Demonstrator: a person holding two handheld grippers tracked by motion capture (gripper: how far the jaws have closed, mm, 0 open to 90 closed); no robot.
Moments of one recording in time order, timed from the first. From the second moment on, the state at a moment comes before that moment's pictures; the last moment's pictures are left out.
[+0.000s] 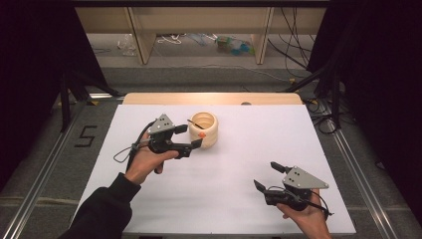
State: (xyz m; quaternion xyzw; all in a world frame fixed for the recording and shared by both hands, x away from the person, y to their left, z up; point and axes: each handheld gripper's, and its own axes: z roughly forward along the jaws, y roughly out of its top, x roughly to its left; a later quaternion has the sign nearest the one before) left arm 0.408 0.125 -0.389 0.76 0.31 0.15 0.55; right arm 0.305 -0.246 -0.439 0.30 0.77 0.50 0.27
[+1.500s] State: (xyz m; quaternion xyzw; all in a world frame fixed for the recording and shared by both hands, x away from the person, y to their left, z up) left arm 0.367 0.183 -0.436 0.76 0.31 0.18 0.55; right arm 0.307 -0.245 -0.440 0.31 0.77 0.49 0.26
